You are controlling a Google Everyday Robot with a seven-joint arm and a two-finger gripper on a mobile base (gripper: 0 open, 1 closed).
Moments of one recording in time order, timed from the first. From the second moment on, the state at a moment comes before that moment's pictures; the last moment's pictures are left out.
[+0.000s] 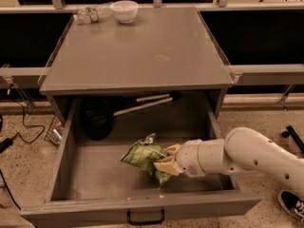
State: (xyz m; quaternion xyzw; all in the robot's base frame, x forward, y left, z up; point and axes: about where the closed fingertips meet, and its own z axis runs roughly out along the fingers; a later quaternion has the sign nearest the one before) arm 0.460 -0.034 0.668 -0.47 0.76 0.28 0.36
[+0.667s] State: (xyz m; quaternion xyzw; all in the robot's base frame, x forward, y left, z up) arm 0.453 -0.027 0.640 -0.49 0.75 0.28 0.36
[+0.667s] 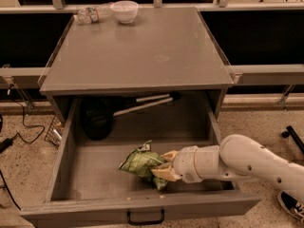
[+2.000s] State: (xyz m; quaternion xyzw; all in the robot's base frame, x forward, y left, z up) arm 0.453 -0.026 0.638 -0.49 0.75 0.29 0.35
